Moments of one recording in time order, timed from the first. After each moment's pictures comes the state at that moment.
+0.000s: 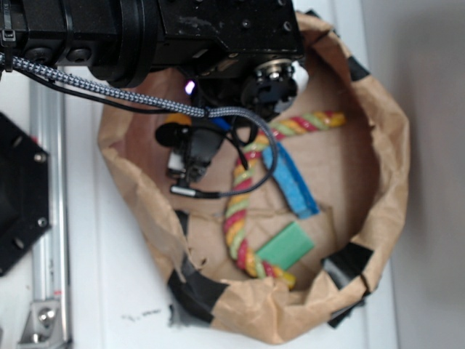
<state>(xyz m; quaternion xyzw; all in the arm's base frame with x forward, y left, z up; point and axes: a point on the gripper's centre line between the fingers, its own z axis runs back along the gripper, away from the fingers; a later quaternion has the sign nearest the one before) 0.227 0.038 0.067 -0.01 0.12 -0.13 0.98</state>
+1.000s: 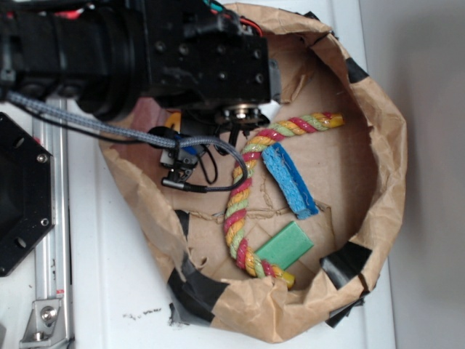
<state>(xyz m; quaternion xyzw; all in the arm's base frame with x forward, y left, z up) 0.222 0.050 0.047 0.06 0.10 -0.15 0.98</state>
